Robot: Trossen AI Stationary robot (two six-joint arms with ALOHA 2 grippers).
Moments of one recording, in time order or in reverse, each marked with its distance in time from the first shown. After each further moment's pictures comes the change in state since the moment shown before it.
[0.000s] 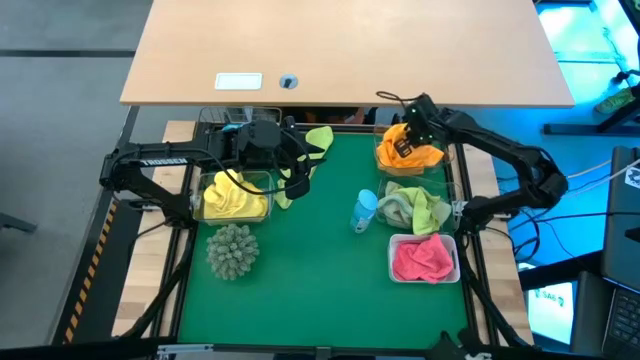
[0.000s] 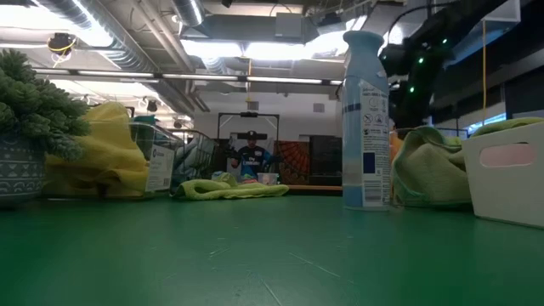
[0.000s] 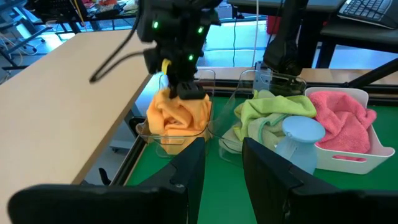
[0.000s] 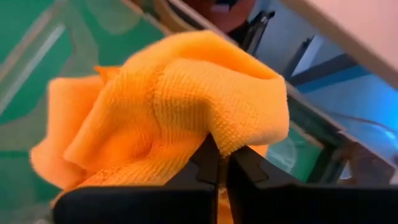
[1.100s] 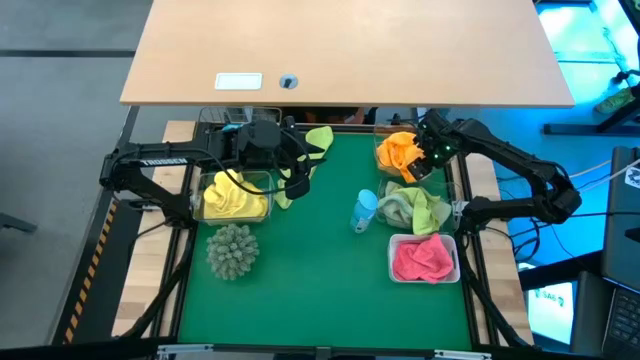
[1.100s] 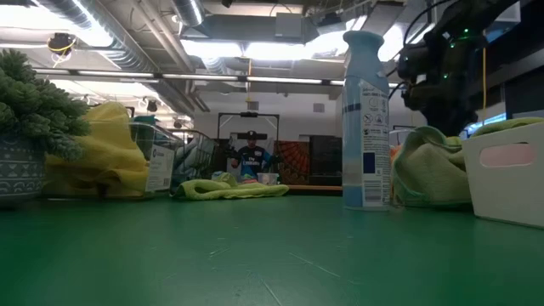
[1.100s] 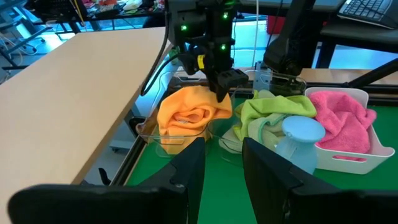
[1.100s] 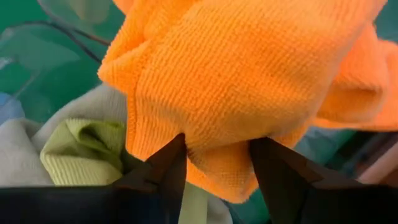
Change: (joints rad) left arm 0.000 0.000 0.000 0.000 0.000 0.000; right arm 0.002 -0.148 -0.083 -0.341 -0.291 0.061
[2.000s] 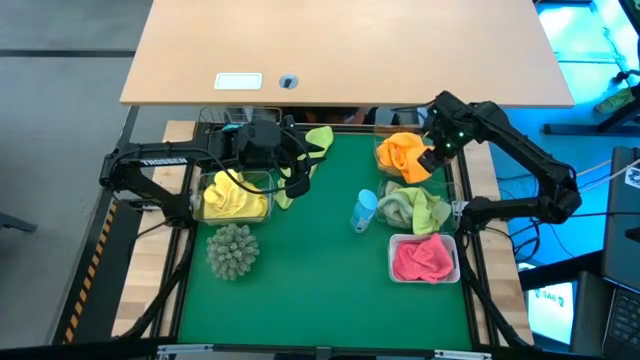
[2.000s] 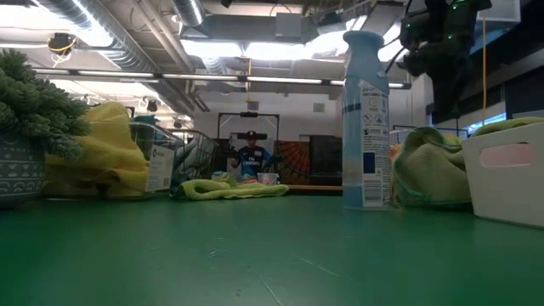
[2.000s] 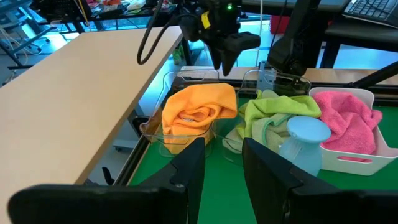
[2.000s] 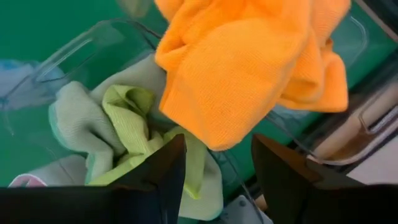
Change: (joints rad) left arm 0.004 0.000 0.000 0.000 -0.011 0.000; right arm 0.000 -0.001 0.293 -0.314 -0.010 -0.106
